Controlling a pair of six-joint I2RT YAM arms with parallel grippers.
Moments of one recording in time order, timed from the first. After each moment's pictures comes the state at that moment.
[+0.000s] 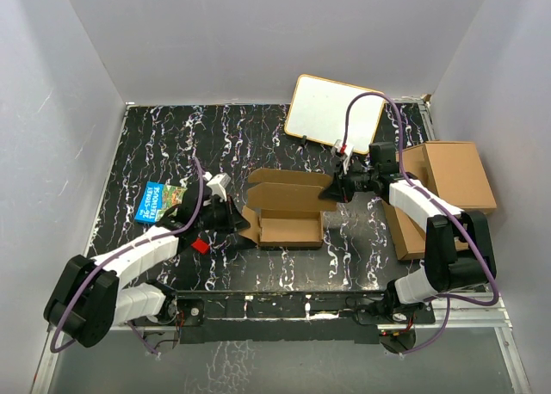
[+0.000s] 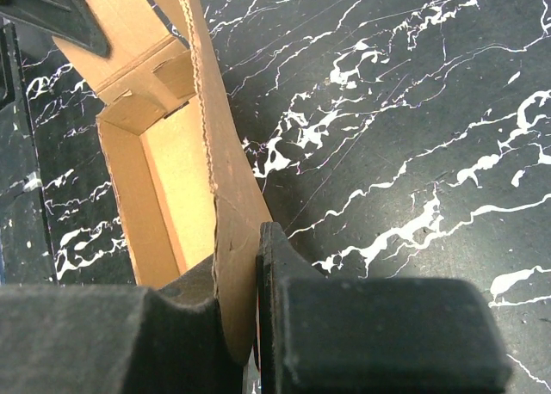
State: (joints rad) left arm -0.50 1.16 0.46 0.04 0.38 -0.59; right arm 0.13 1.47 0.84 -0.17 -1.01 -0.37
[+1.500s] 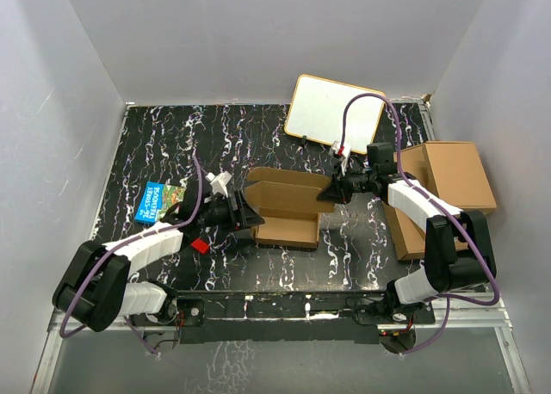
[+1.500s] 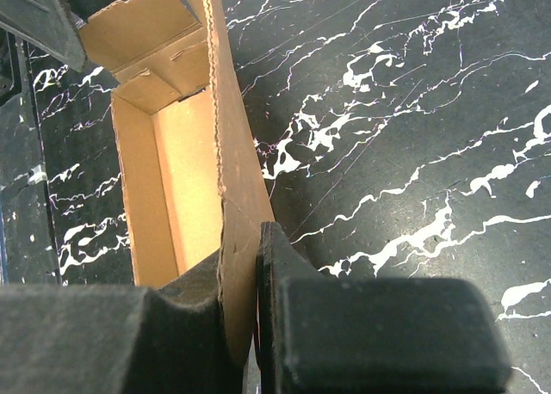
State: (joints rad) left arm -0.47 1.26 0.47 0.18 0.53 -0.76; right arm 0.14 1.47 0.84 -0.18 -1.01 -0.39
